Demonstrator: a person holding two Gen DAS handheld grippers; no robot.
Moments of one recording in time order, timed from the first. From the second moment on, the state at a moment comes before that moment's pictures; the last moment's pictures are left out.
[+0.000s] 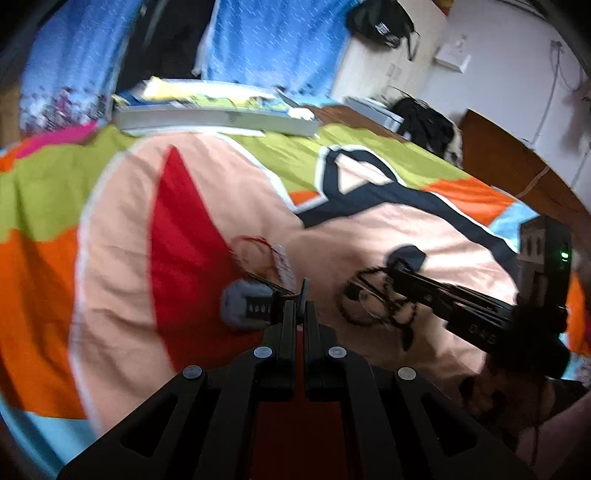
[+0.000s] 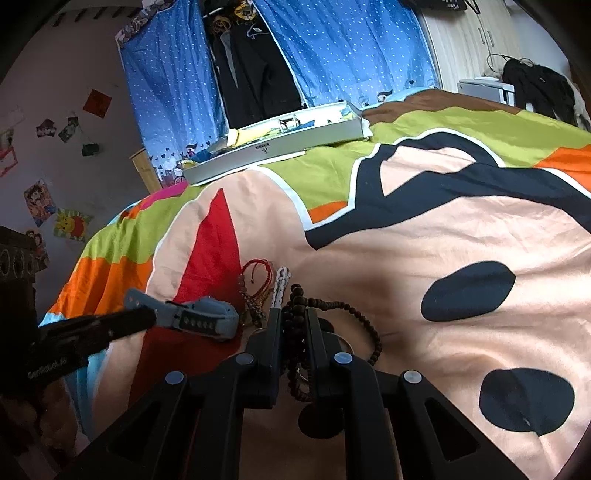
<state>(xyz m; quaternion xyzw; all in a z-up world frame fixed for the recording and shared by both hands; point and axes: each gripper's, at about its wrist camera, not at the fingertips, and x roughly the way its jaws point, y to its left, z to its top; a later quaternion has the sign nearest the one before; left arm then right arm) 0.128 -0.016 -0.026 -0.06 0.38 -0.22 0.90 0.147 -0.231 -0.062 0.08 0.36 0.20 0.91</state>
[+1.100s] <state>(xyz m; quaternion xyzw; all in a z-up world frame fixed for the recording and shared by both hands) 0.352 0.027 0.117 -0.11 0.29 -0.15 0.94 0.387 -0.175 0.085 0.00 0.28 0.29 0.91</state>
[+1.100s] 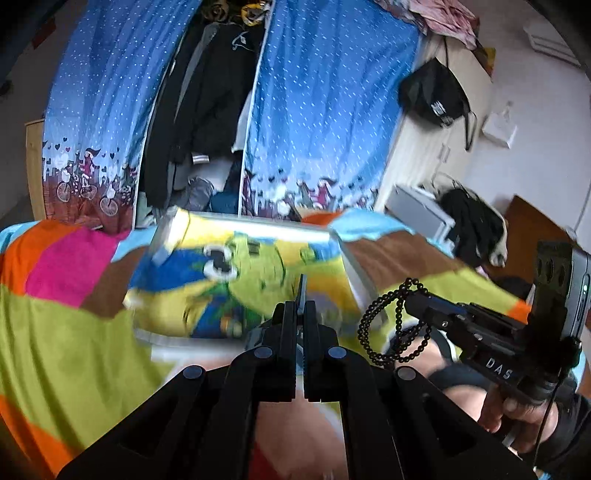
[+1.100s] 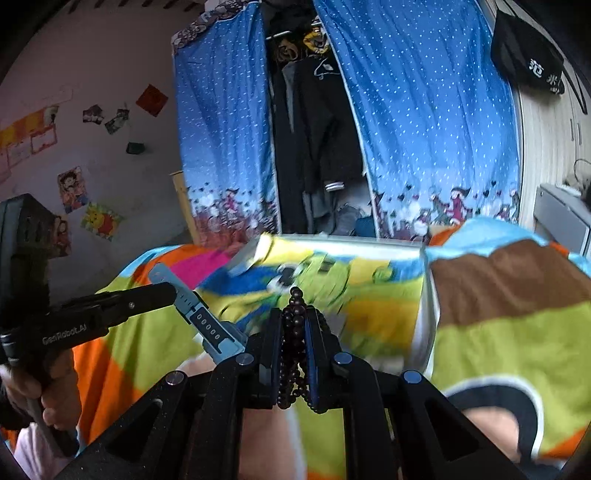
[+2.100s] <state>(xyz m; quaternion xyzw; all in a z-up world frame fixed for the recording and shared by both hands) 0.433 0.021 0.045 -0.15 0.34 -0.08 0.93 0.451 -0.225 -0.003 0.06 0.32 0.22 0.92</state>
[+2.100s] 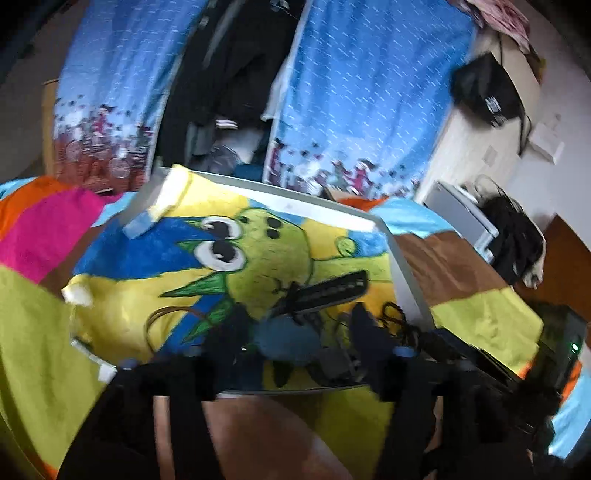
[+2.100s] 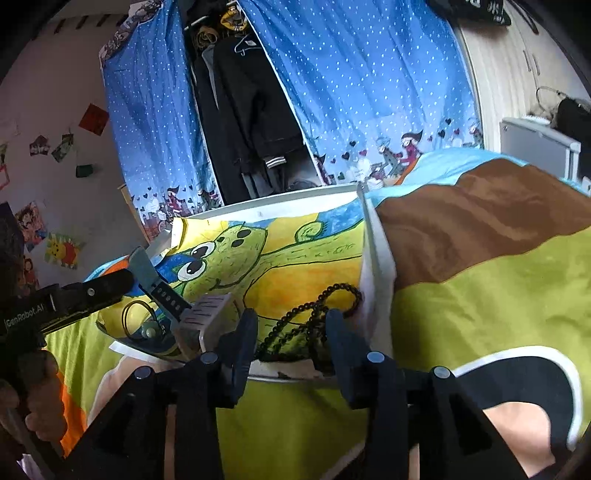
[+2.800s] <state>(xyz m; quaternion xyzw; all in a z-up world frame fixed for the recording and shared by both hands) 0.284 0.012 0.096 -0.05 0.26 -0.03 0.96 0.307 -0.252 0.085 0.04 0.23 0.23 0.94</state>
